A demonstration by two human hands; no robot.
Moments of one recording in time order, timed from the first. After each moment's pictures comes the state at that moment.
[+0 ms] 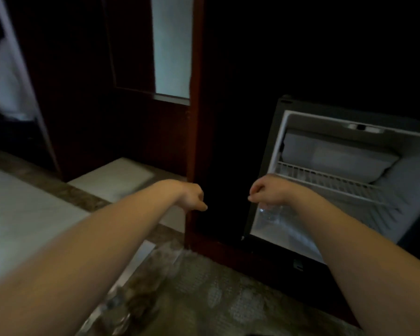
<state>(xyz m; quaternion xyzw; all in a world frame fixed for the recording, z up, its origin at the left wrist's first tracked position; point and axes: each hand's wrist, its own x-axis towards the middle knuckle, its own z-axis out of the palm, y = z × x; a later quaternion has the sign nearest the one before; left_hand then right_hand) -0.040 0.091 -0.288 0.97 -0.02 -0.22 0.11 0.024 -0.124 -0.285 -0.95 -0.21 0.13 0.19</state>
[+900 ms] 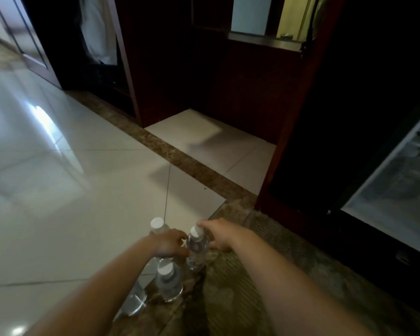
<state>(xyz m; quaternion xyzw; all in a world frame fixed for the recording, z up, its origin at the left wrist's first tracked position) -0.198 0.262 -0.499 0.90 0.18 -0.30 0.26 -0.115 0.121 -0.462 -0.86 -0.38 0.34 0.09</state>
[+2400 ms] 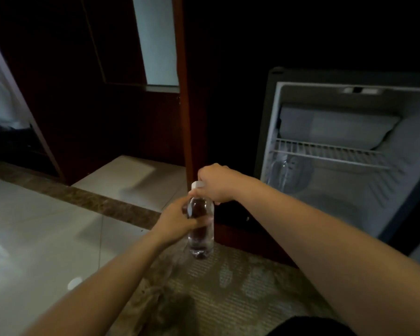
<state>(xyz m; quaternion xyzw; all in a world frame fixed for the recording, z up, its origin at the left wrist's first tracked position) -0.101 0.090 -0.380 0.89 0.01 0.04 0.45 -0.056 -0.036 -0.281 -0.94 -0.33 0.08 0.10</state>
